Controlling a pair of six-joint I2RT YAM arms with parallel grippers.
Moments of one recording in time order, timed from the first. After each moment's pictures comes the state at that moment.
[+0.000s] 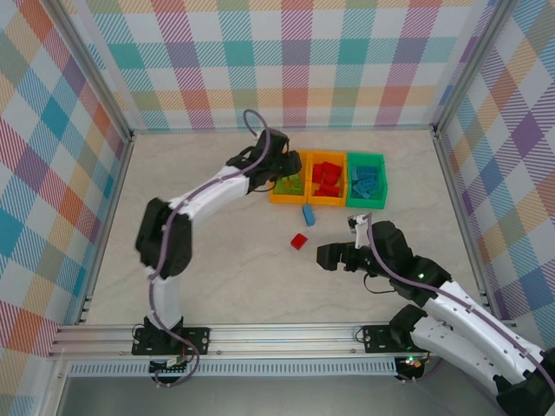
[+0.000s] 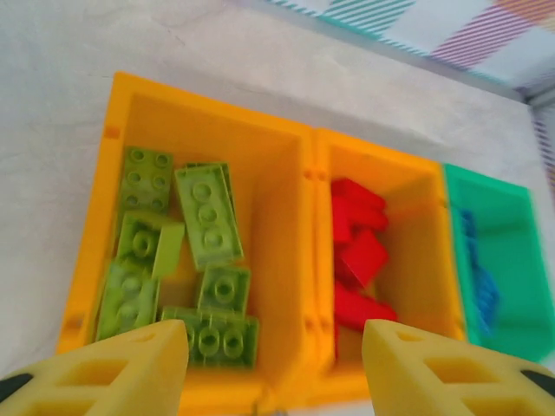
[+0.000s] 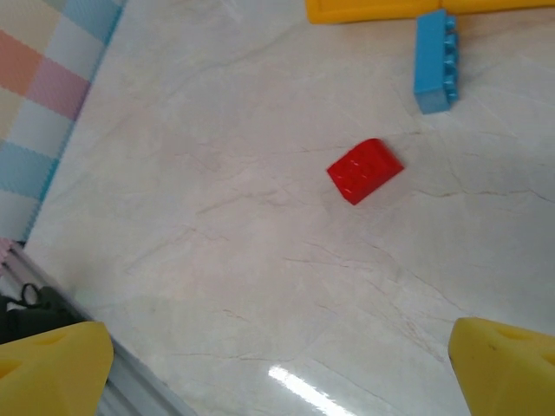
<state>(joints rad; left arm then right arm) -0.62 1.91 1.61 -0.37 -0.08 -0.68 0.69 0.70 0.58 -0.51 -0.17 0.59</state>
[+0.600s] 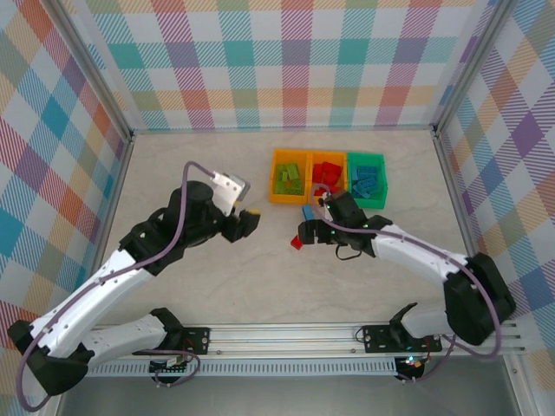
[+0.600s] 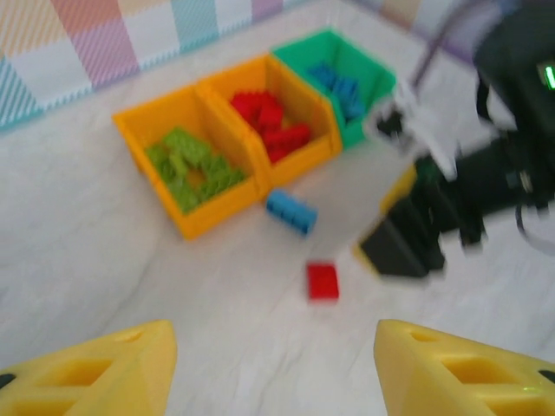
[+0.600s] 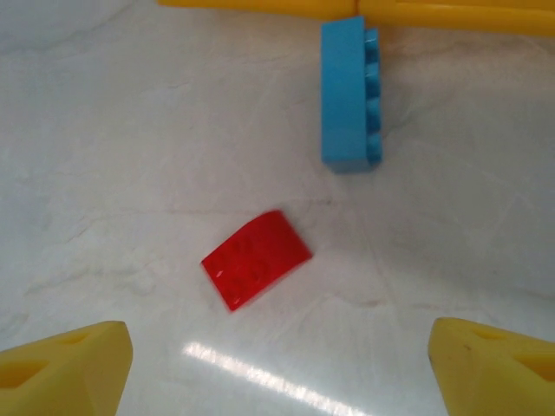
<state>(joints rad) -0.74 0.95 1.07 -0.66 -0.02 -0.01 0.63 1.39 0.81 -0.34 -0.07 0.46</state>
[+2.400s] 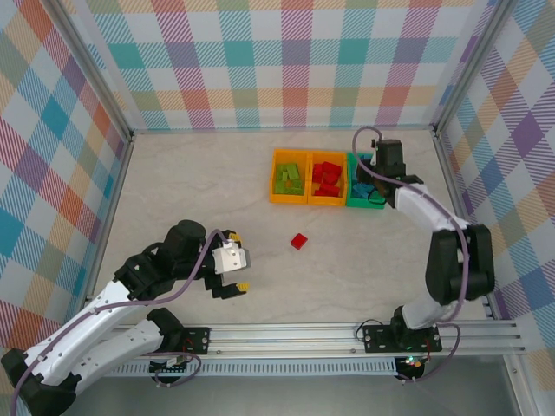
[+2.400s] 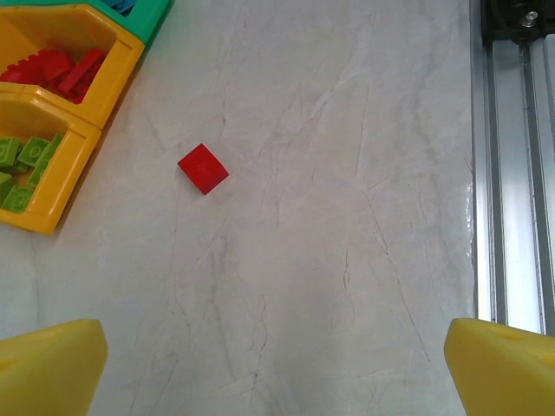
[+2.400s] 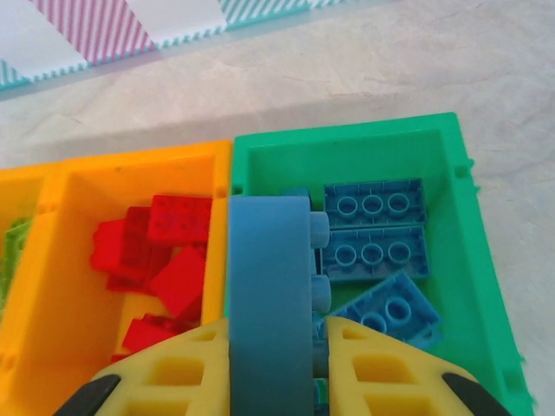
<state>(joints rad) -0.71 0.73 0.73 -0.73 0.33 0.60 0.16 1.63 1.13 -0.19 0.01 0.29</state>
